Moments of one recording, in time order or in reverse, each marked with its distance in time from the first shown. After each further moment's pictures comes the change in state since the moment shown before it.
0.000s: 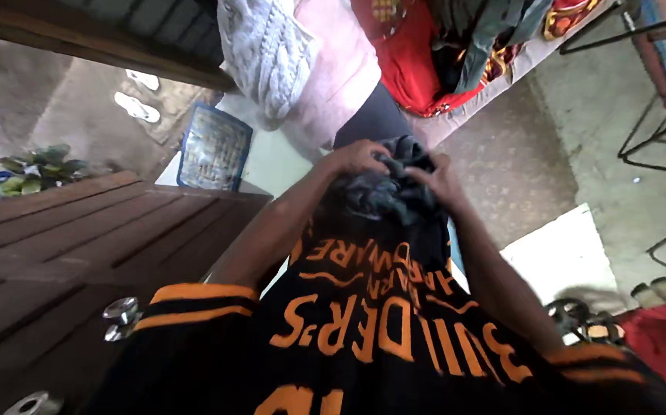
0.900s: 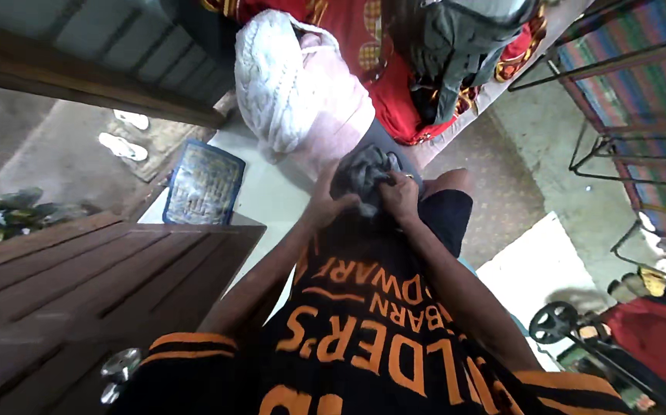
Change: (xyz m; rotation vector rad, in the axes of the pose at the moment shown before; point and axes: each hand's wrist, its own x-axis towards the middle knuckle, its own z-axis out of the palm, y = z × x) left_hand -0.097 -0.033 0.016 -0.288 0.658 0.107; right_hand 0.022 -0.072 0.082 -0.105 0.208 0.187
